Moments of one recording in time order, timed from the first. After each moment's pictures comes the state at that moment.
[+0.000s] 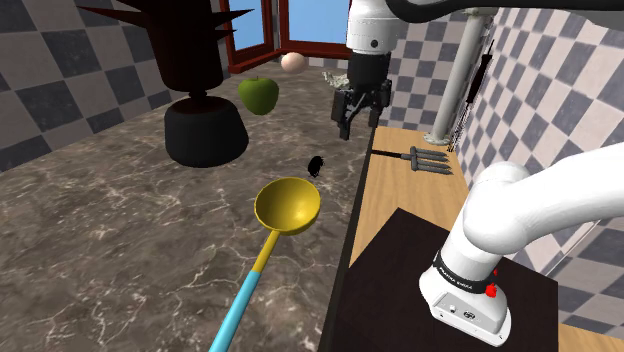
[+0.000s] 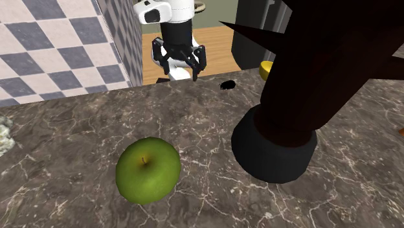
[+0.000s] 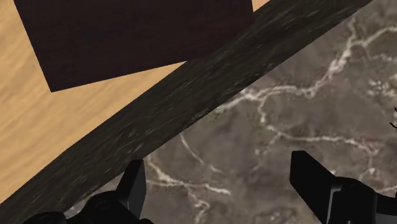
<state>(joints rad) 0.02 -0.80 0.20 -2.35 0.12 1.56 0.35</state>
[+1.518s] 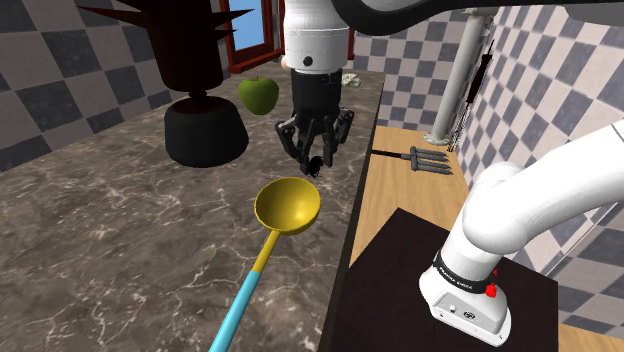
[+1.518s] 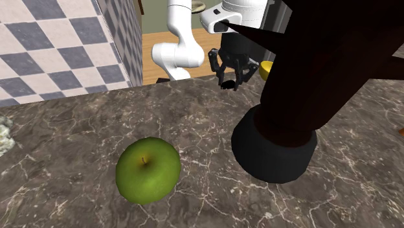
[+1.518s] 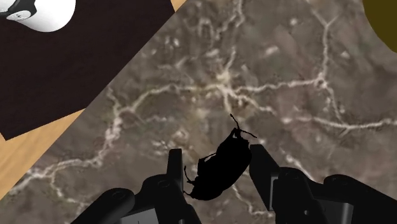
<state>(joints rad) 0.01 -0.62 0.50 -2.19 0.27 1.60 0.76</state>
